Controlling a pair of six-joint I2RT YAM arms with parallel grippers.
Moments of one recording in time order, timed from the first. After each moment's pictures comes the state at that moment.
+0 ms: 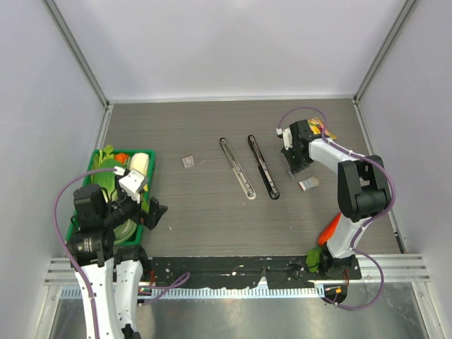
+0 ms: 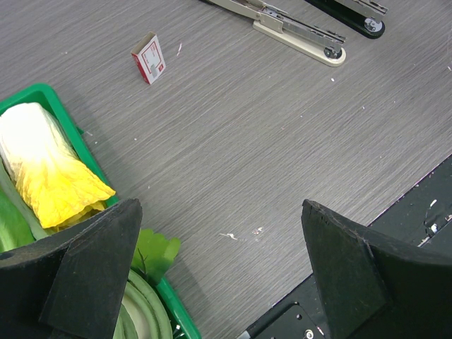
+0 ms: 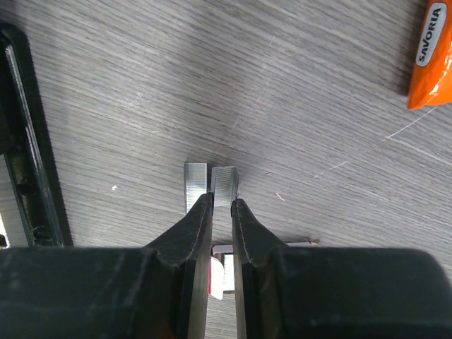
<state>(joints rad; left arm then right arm) 0.19 0.47 0.88 -1.02 0.74 0.42 0.21 1.79 1.16 -0.55 0.02 -0.24</state>
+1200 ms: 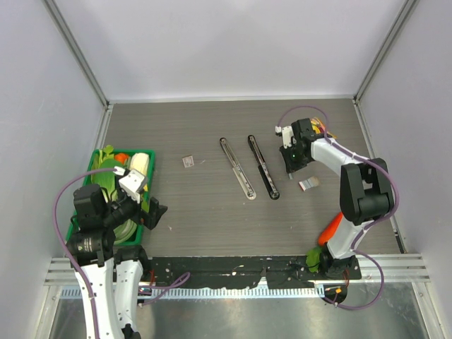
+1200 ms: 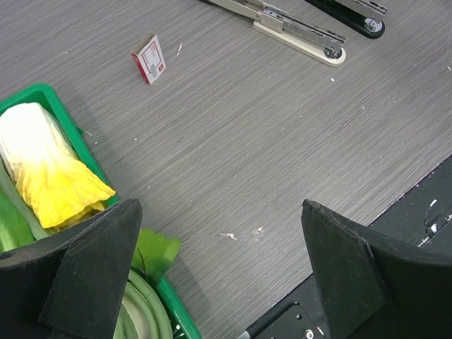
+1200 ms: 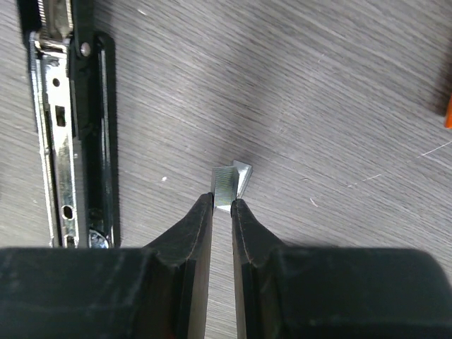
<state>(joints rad) 0.19 0.47 0.88 -1.02 0.74 0.42 0.21 1.76 1.16 -0.56 -0.10 -0.24</state>
